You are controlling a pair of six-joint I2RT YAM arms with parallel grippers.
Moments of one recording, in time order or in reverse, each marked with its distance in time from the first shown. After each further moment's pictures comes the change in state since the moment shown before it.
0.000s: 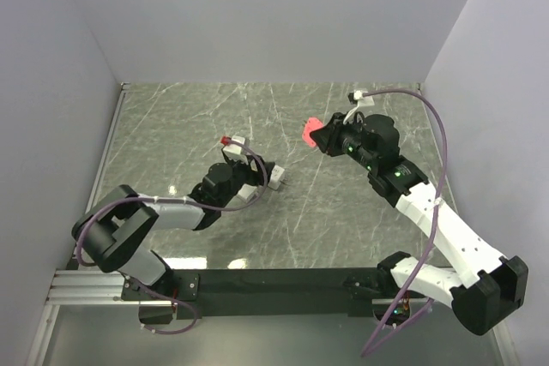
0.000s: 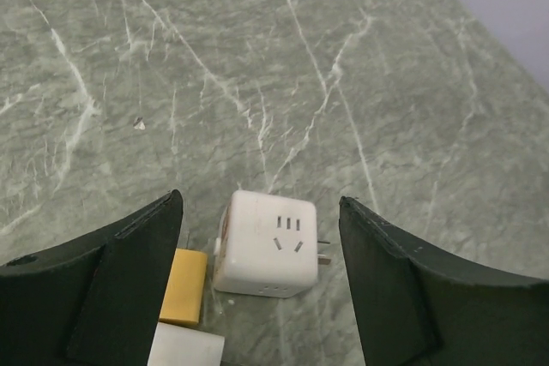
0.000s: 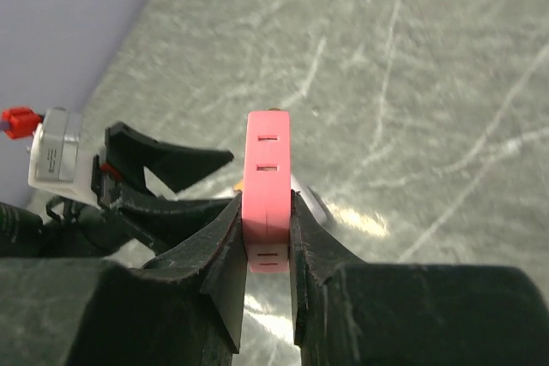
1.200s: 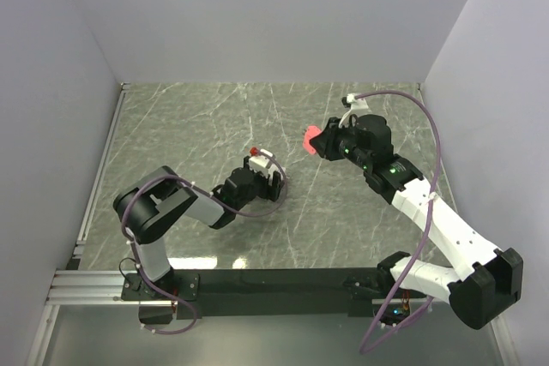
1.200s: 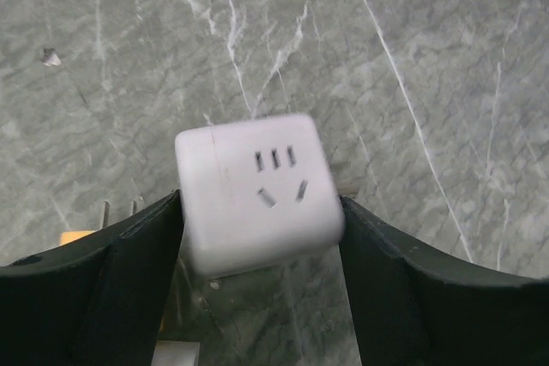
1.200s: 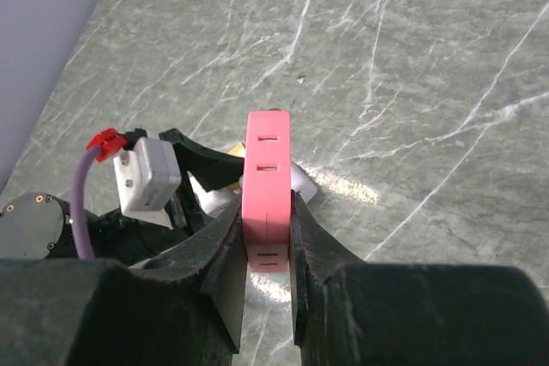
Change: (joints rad) left arm -0.062 0.288 0.079 0.029 0.056 0.146; right arm 0.000 0.043 -0.002 -0.089 0.011 -0.012
